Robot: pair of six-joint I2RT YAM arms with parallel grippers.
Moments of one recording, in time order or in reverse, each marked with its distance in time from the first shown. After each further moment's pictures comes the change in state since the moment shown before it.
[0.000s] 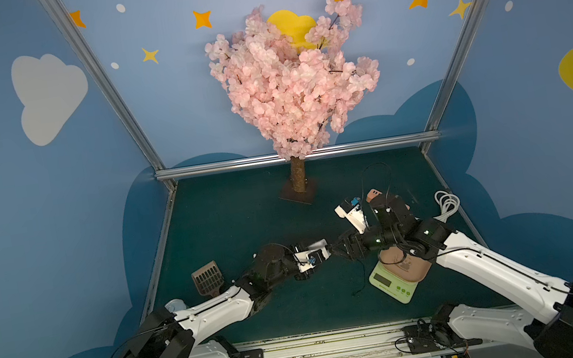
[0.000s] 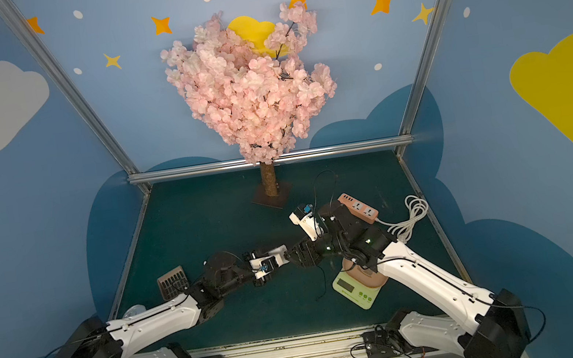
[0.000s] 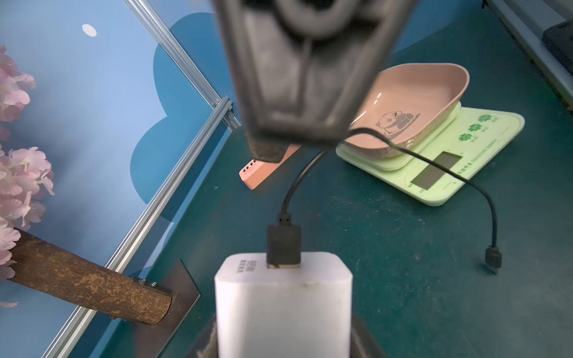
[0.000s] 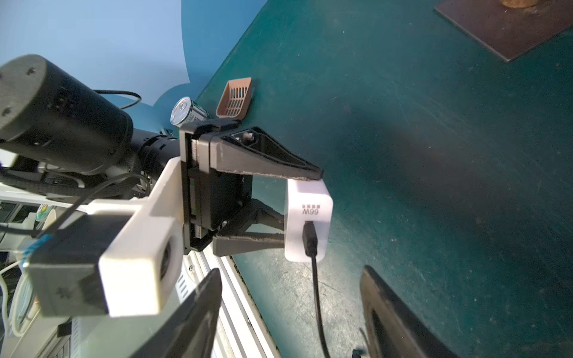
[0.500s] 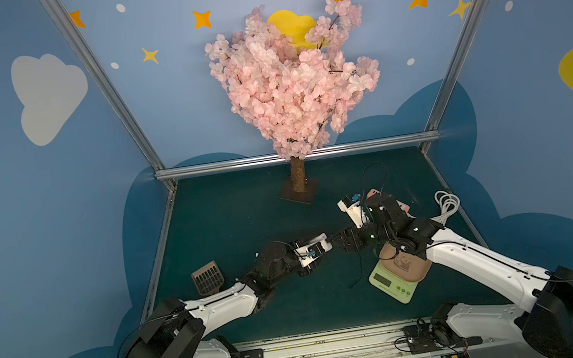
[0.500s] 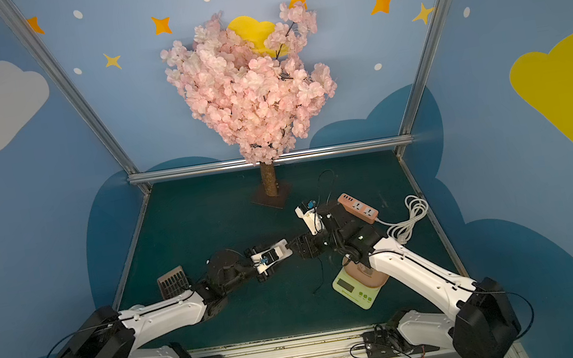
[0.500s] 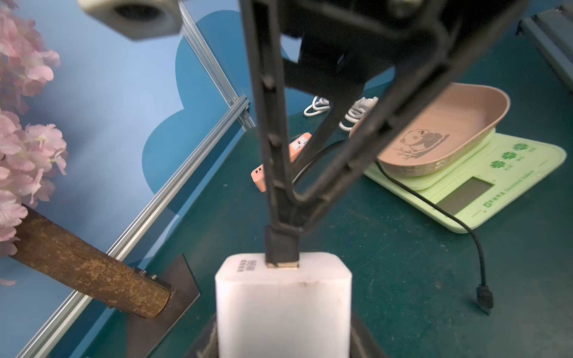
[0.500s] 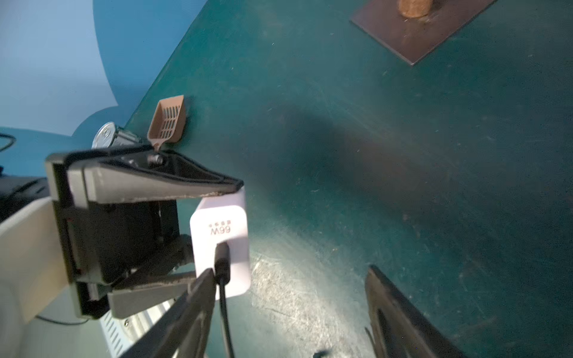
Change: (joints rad) left arm 0.005 0.093 0.008 0.109 -0.050 -0.098; right arm -0.079 0.105 0.010 0.062 0.200 0.006
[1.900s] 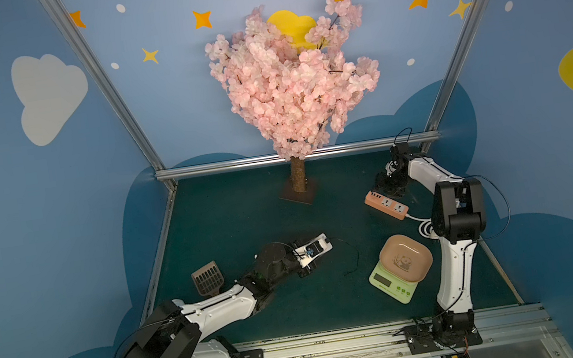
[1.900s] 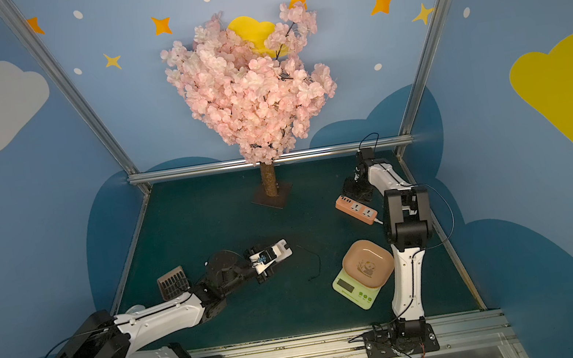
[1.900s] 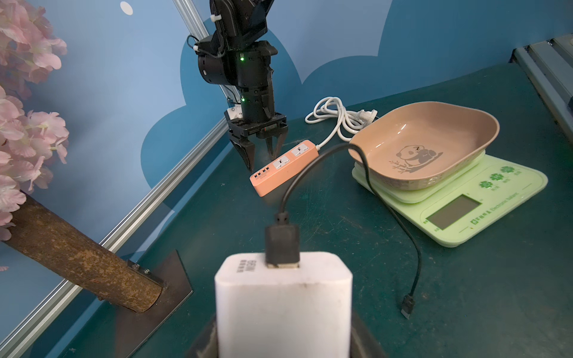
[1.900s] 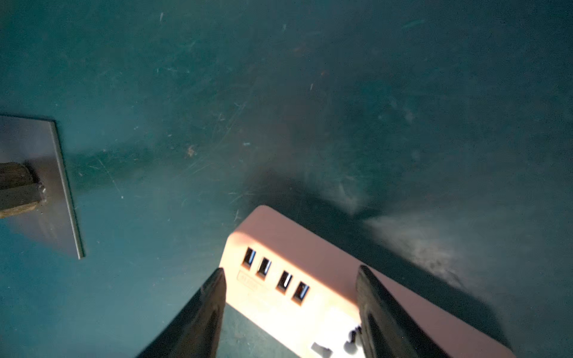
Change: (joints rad) left arm -0.015 -0.056 -0.009 -0.020 0.005 -0.067; right arm -0.587 0.985 0.839 -0.385 0.006 0.137
